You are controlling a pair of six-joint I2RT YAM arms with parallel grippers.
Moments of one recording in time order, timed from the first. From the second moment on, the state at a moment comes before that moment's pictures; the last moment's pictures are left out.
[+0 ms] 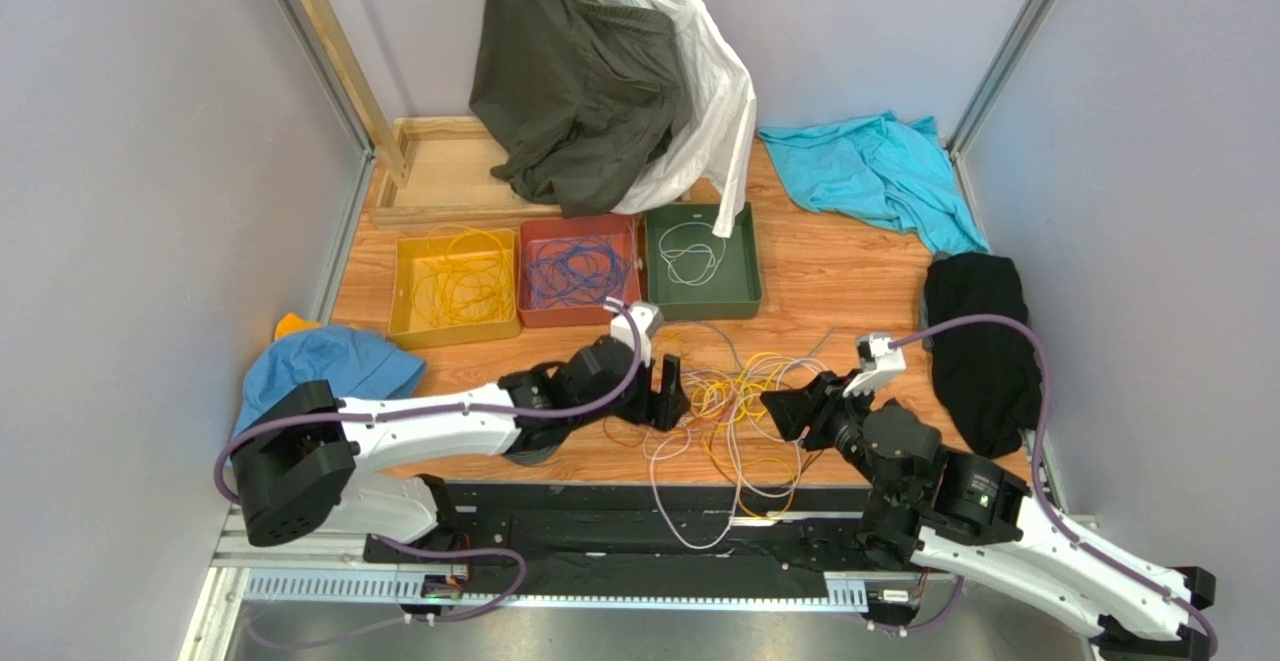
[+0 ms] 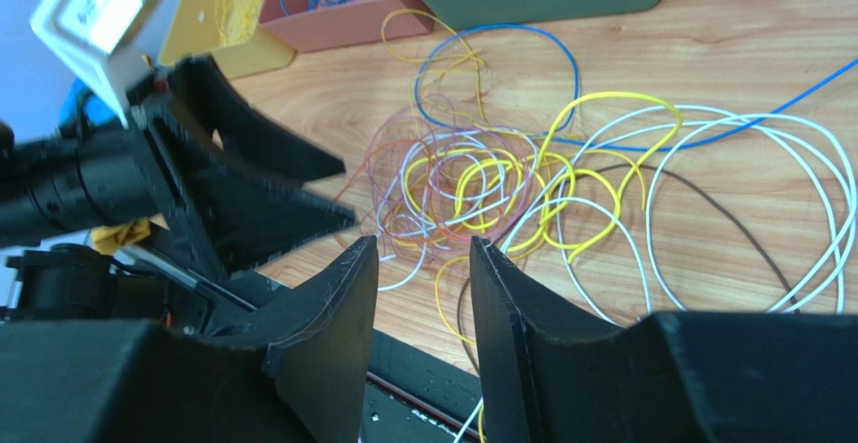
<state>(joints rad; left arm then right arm) -1.05 1.31 0.67 0.05 -0.16 -0.61 1.10 0.22 0.44 -0.55 0.52 0.77</state>
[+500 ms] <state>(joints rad) -1.23 1.22 0.39 0.24 -0.20 -0.84 1.10 0.32 0.40 -0.51 0.48 0.80</state>
